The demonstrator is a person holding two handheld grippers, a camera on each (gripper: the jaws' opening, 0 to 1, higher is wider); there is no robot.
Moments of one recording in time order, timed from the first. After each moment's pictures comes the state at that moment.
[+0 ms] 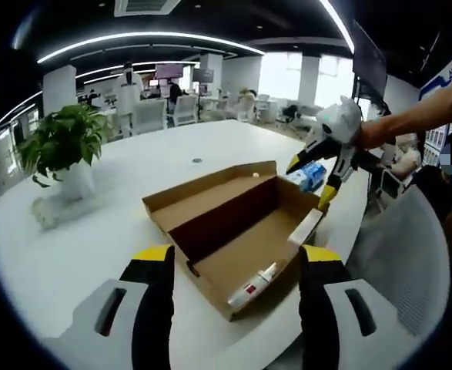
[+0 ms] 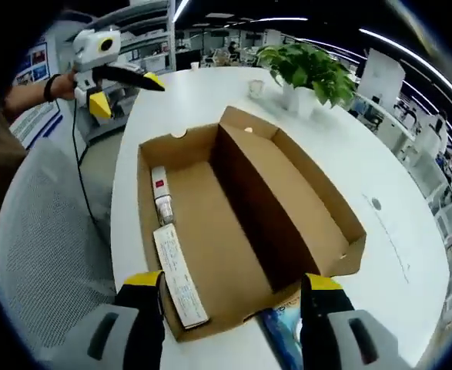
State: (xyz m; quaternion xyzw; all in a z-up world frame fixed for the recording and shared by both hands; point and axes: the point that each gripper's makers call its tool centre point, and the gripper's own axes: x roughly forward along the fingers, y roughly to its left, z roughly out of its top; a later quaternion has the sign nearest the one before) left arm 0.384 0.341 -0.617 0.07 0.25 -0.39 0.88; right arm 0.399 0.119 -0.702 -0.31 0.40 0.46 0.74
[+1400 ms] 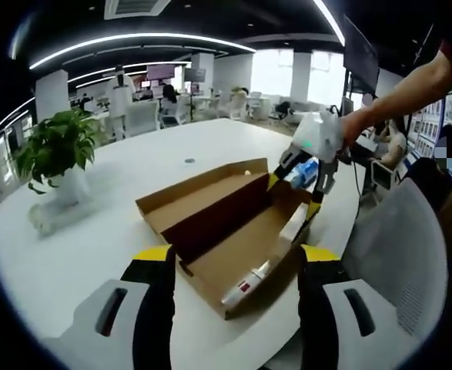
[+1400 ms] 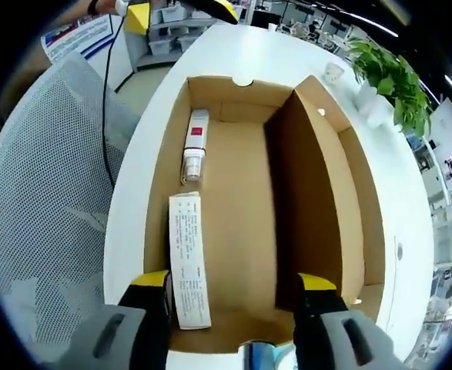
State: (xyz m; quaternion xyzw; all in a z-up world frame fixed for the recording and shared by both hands) left arm 0.378 0.333 -0.615 0.08 0.25 -0.41 0.88; right arm 0.394 0.134 -0.737 -0.45 0.39 0.51 0.62
